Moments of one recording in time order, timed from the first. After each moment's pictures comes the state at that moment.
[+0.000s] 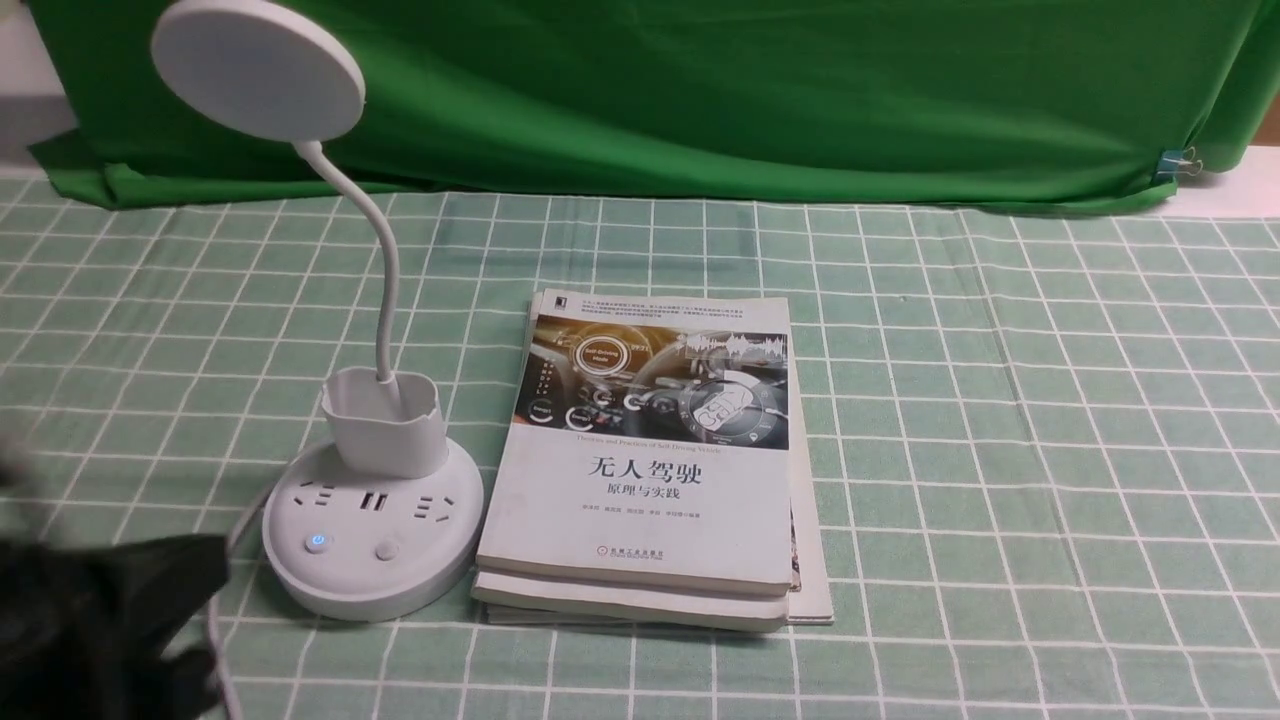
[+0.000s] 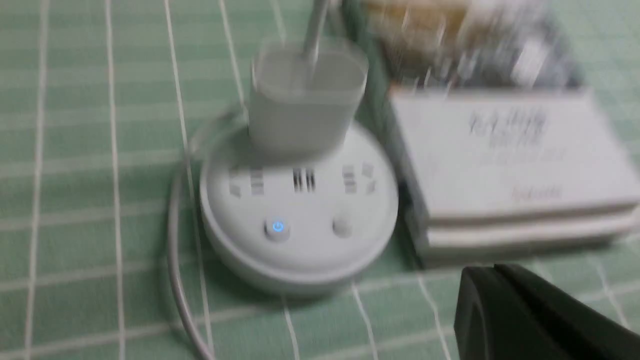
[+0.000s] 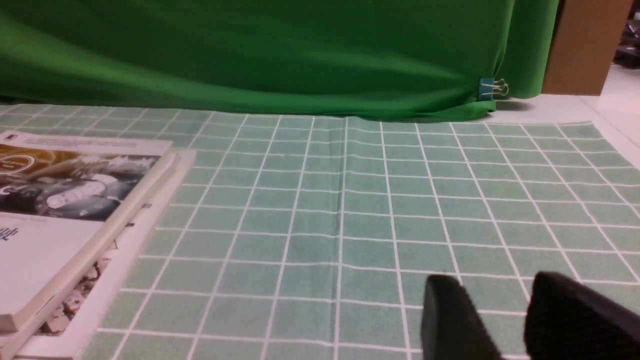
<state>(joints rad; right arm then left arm) 0.04 0.00 0.01 -0.04 0.24 -0.02 -0.31 0.53 -0.38 -0.14 0.41 0.03</state>
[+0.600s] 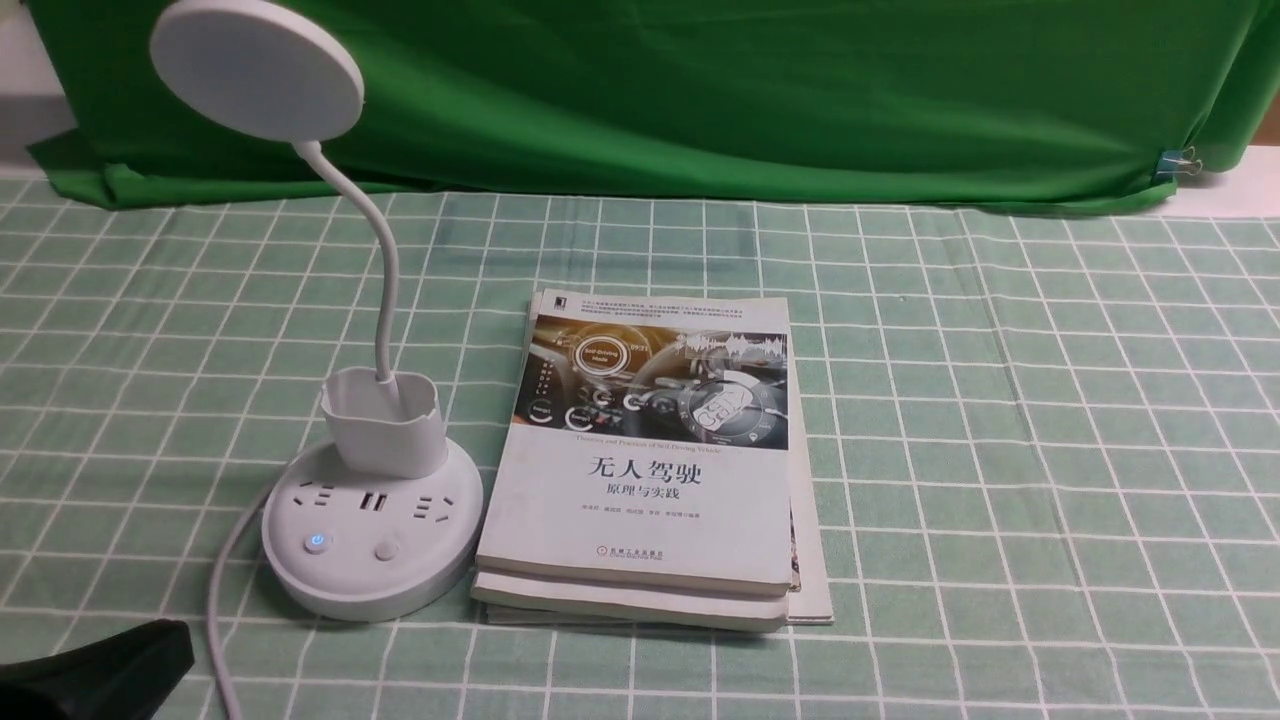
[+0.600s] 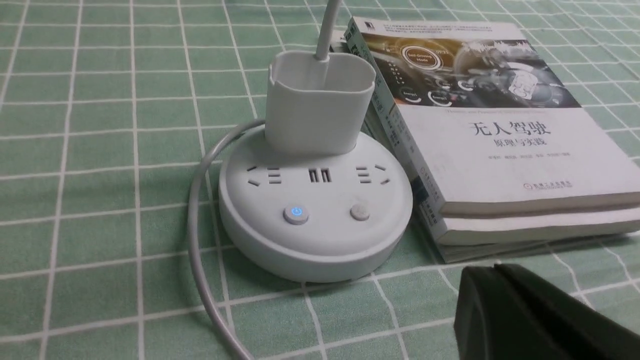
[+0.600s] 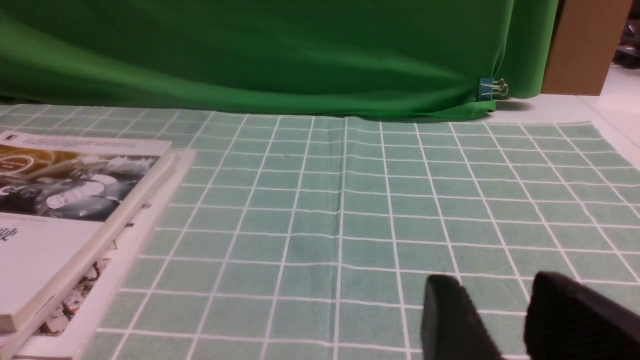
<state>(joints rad) 0.04 0.00 0.01 -0.04 0.24 -0.02 -0.31 0.31 -0.22 -0.11 0.38 0.03</state>
